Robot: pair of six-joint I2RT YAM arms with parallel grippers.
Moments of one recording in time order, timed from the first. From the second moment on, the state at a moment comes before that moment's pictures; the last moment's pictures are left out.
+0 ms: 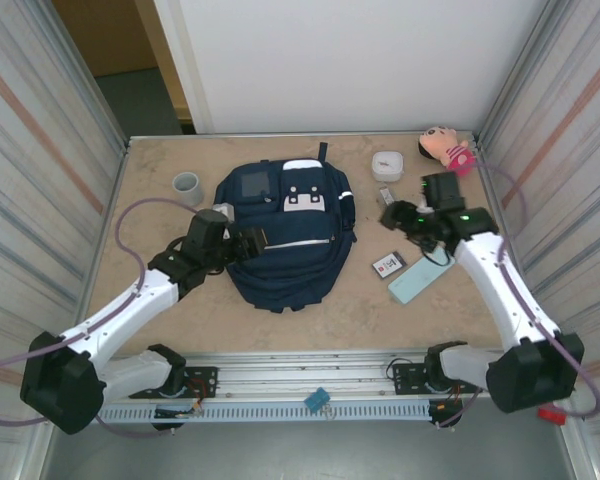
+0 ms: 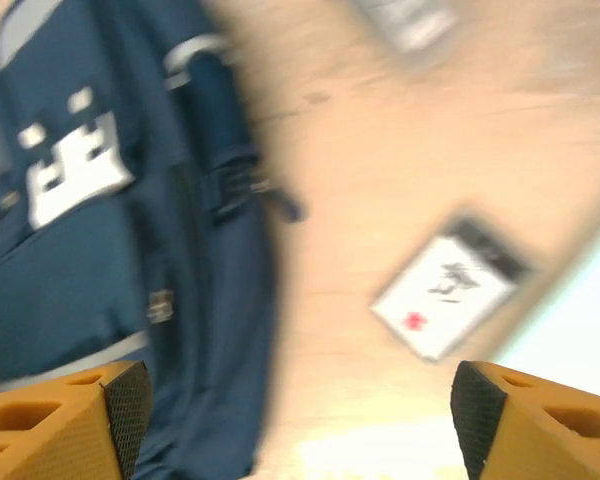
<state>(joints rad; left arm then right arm) -0.53 1.10 0.76 -0.34 0.02 -0.69 0.15 1.17 1.10 -0.92 -0.11 0.65</state>
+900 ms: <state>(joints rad) -0.56 1.14 0.78 -0.35 0.02 -0.68 0.00 1.51 0.95 -1.00 -0.14 0.52</state>
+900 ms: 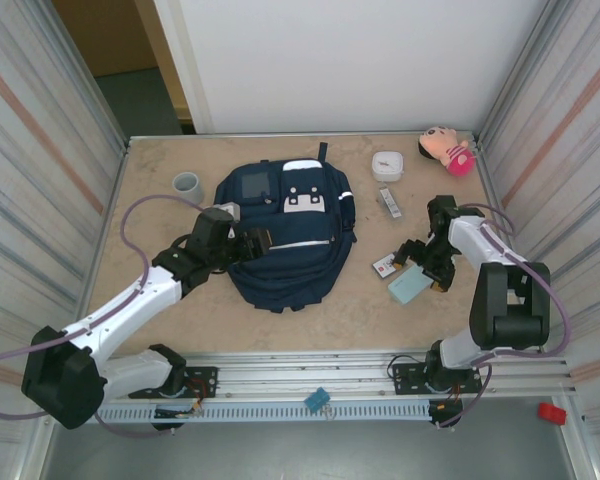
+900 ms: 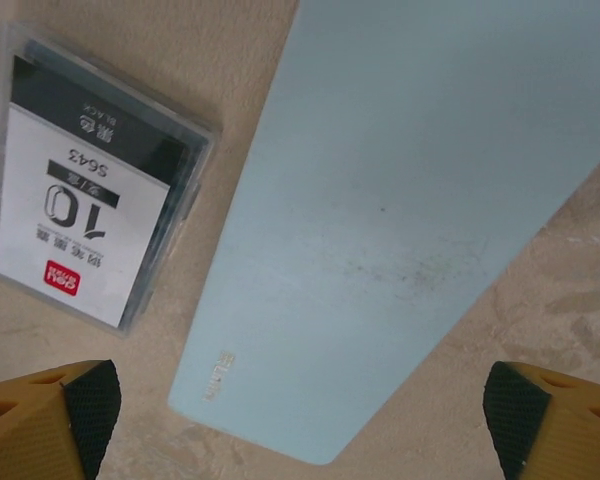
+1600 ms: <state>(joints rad) -0.56 1.16 0.78 -0.34 0.02 -0.68 -0.09 1.53 0.93 -1.01 -0.10 0.50</state>
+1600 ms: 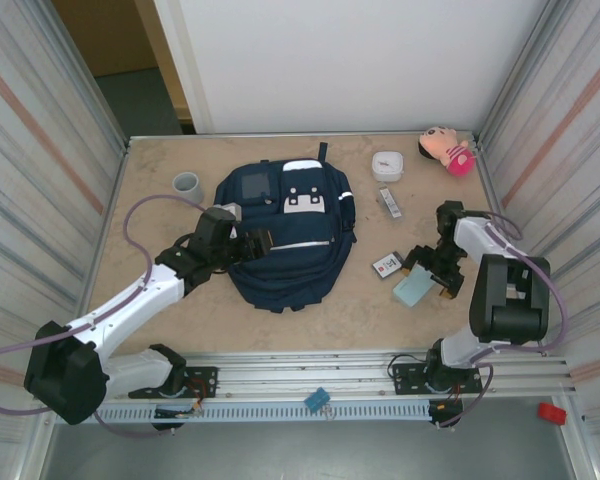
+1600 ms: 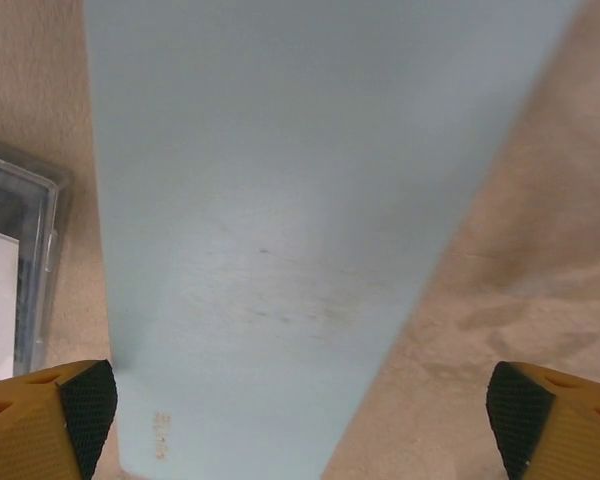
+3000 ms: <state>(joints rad) -0.53 1.11 0.86 -0.38 0.17 -0.14 -0.12 1.22 0.79 -0.77 -0.20 0.49</state>
